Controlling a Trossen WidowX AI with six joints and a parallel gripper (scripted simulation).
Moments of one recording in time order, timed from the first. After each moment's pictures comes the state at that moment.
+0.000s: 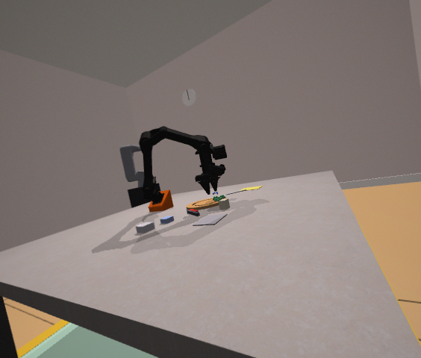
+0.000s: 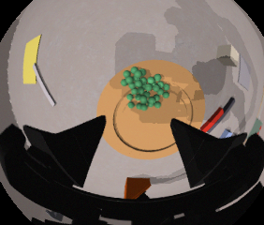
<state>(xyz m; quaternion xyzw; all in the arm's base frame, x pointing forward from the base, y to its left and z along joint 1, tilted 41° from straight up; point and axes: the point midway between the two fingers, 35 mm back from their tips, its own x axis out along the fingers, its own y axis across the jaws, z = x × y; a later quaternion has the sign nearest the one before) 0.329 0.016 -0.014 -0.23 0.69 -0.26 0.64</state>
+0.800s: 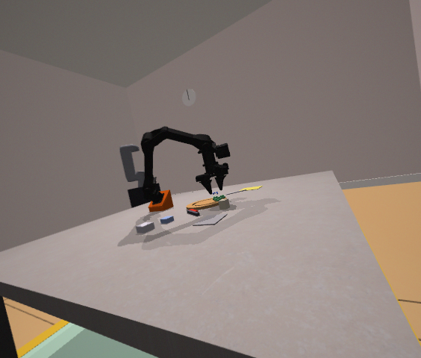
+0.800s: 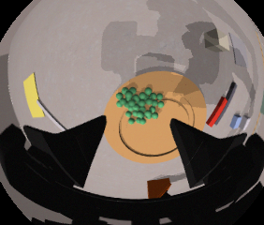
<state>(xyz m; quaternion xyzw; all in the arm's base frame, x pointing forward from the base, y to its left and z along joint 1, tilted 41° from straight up) 0.351 0.012 -0.011 -0.14 0.64 -0.34 0.67</state>
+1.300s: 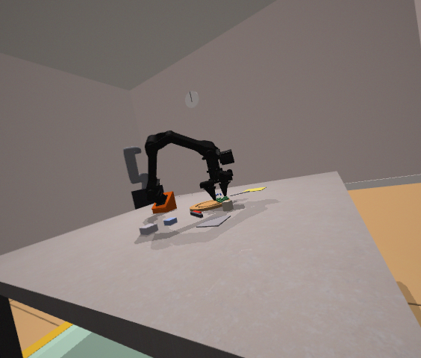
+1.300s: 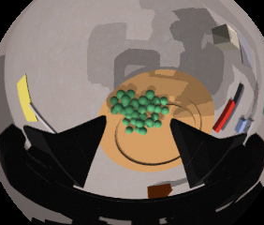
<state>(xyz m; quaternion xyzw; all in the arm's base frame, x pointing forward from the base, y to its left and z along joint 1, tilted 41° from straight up) 0.349 -0.005 -0.029 -0.14 0.64 -0.35 0.67</state>
